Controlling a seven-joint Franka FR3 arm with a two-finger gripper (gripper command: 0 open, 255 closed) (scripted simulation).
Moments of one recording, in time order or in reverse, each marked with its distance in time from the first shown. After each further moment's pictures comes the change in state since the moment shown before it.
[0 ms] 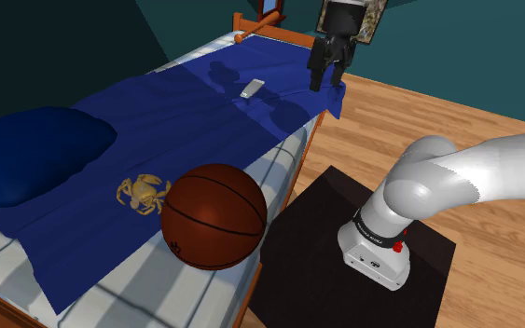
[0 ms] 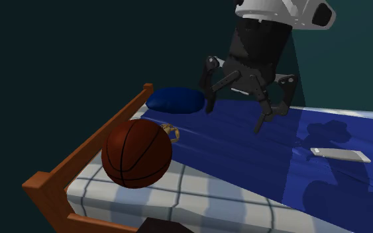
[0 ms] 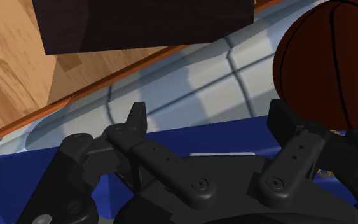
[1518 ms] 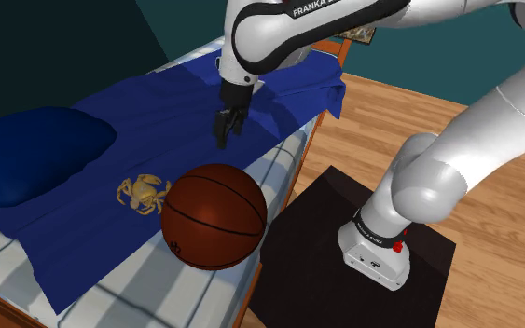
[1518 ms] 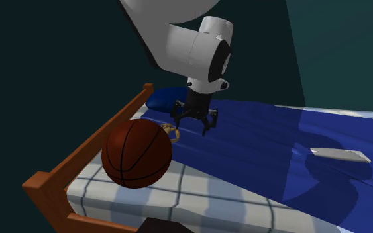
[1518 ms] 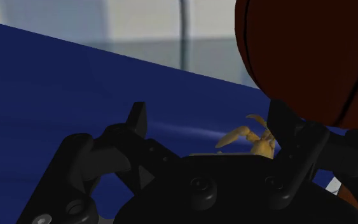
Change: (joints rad) arm 0.201 0.523 0.152 -0.052 0.159 0.696 -0.218
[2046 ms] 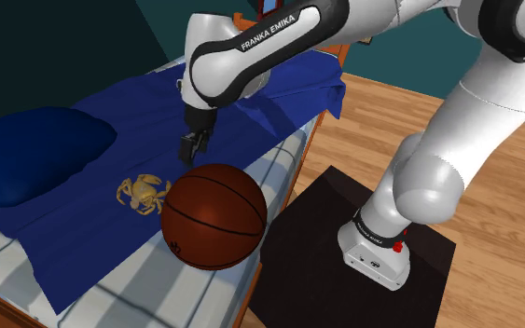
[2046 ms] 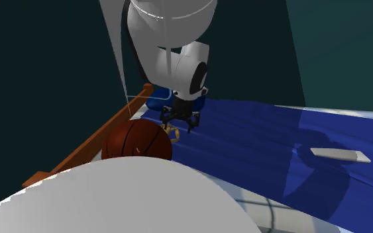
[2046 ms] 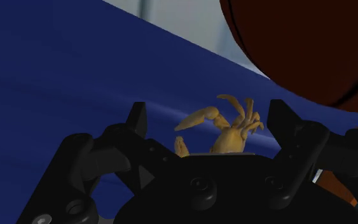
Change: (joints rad) arm 0.065 0.255 0.065 0.125 0.016 0.182 -0.066
